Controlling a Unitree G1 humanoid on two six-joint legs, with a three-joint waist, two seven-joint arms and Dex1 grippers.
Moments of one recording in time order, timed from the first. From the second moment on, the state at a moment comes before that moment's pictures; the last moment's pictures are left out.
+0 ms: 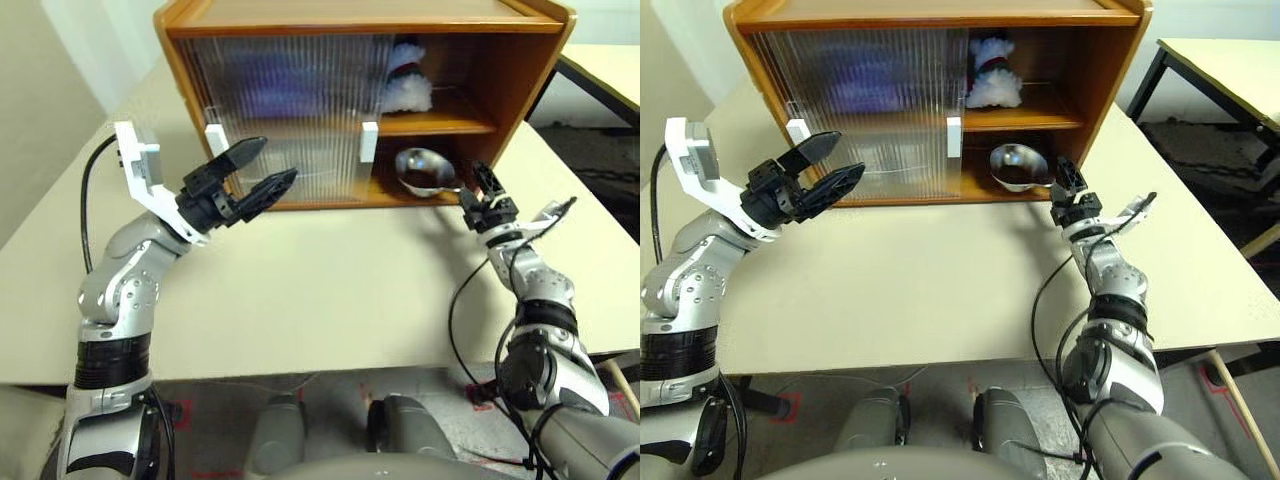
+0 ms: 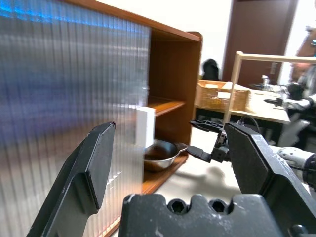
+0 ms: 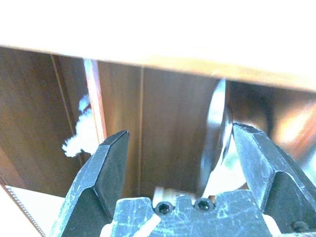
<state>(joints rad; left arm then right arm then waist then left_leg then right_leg) -0.37 0.48 0.19 -0.16 -0.74 0.37 -0.85 -0.60 -0.15 -0.76 0.67 0.99 0.56 0.50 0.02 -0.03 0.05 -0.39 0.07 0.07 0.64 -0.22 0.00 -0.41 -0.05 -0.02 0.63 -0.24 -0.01</state>
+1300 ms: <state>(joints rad) -0.21 0.53 0.31 -0.35 -0.77 0.40 -0.75 -0.89 -0.18 -0.73 1.14 0.94 0.44 0.46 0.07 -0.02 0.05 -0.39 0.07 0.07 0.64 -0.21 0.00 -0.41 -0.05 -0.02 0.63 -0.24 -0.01</state>
